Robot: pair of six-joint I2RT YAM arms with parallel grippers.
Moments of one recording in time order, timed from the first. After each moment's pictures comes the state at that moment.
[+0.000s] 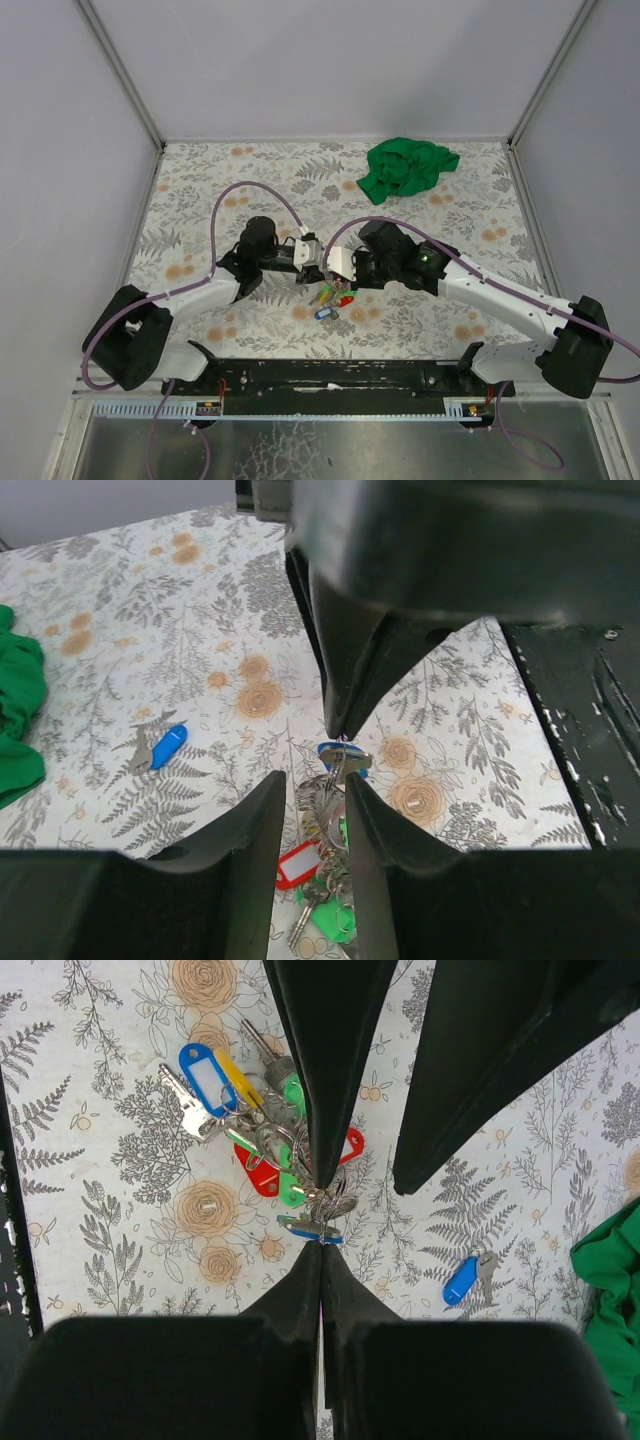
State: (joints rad) left arm -0.59 1.35 0.60 0.53 0.98 0.37; right arm 0.89 1.28 1.02 -0.61 -0.20 -0.72
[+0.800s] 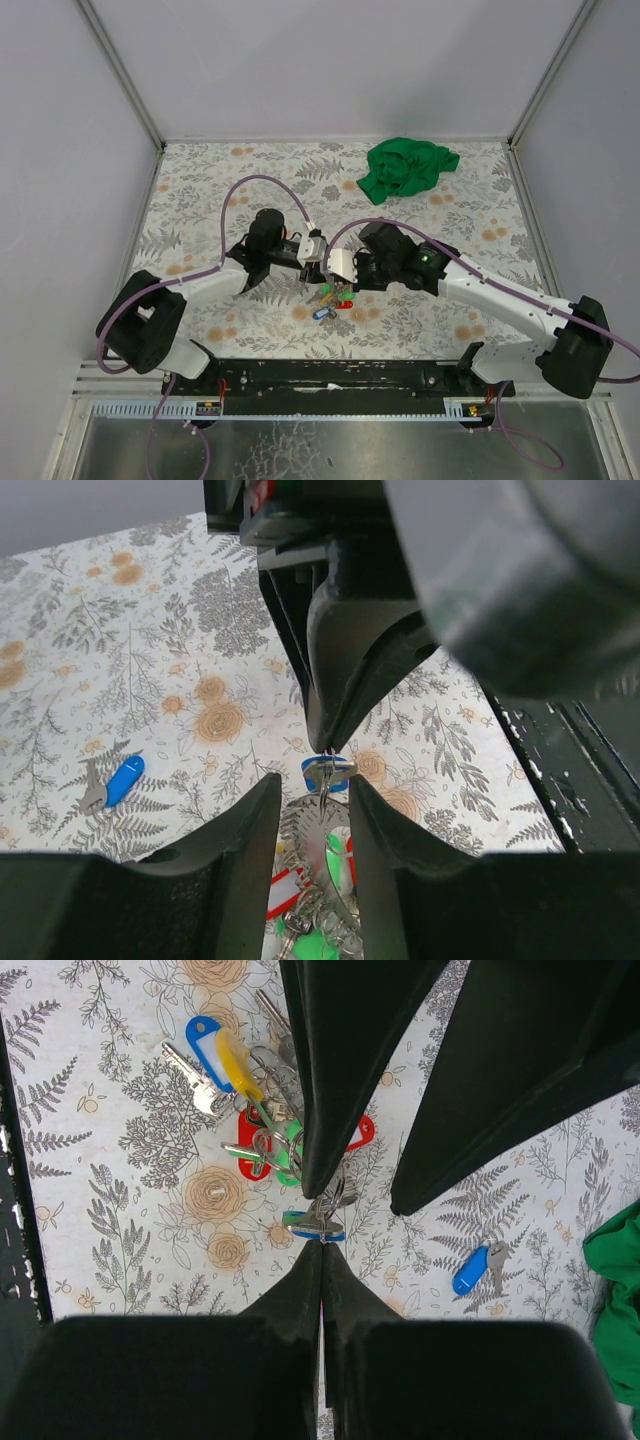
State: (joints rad) left arm -0.59 1.46 0.69 0.49 1.12 0.39; right arm 0.89 1.28 1.02 -0.65 -0.20 -0.72
